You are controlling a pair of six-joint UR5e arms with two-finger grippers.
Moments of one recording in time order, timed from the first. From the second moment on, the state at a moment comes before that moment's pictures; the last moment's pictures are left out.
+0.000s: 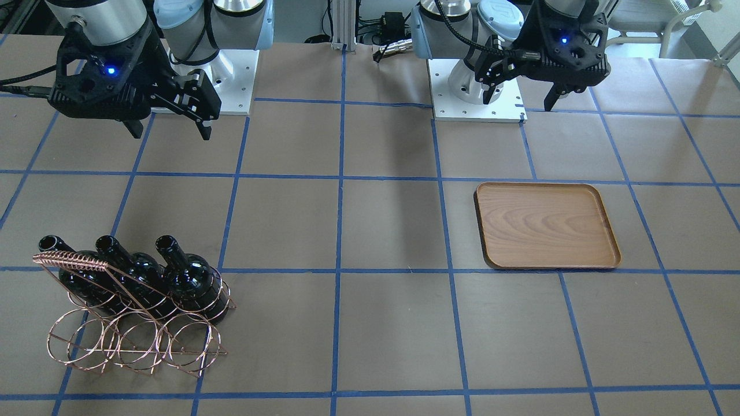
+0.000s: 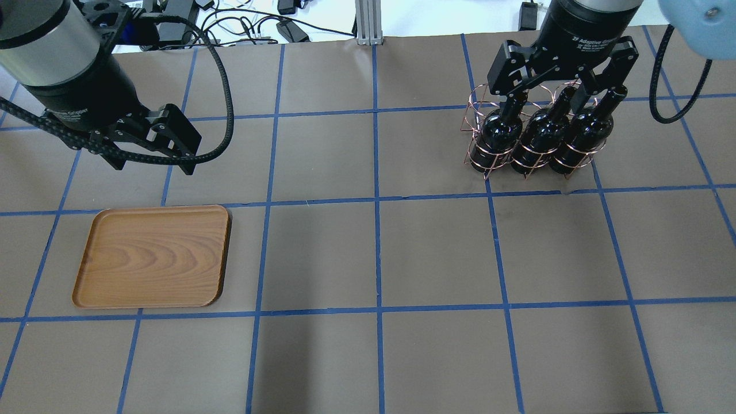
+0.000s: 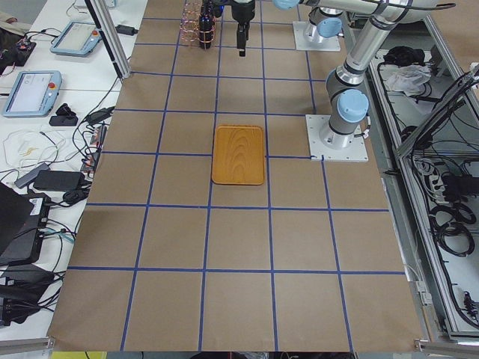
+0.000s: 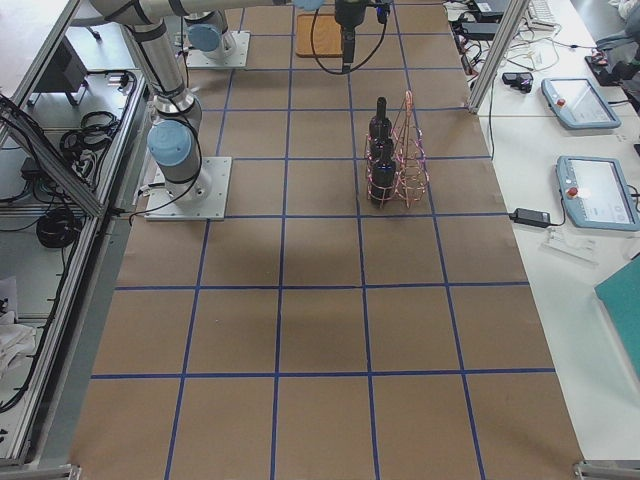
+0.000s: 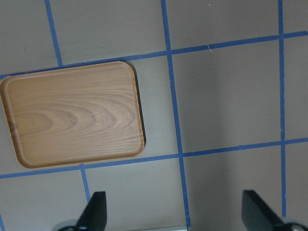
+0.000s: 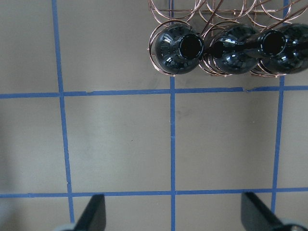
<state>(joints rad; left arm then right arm) -1.53 -1.46 -1.56 -1.75 1.59 0.15 1.60 -1.54 1.44 -1.47 -1.56 0.04</state>
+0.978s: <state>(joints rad) -1.53 -1.46 -1.56 -1.75 1.59 0.15 1.60 -1.54 1.45 -1.47 -1.57 0.04</state>
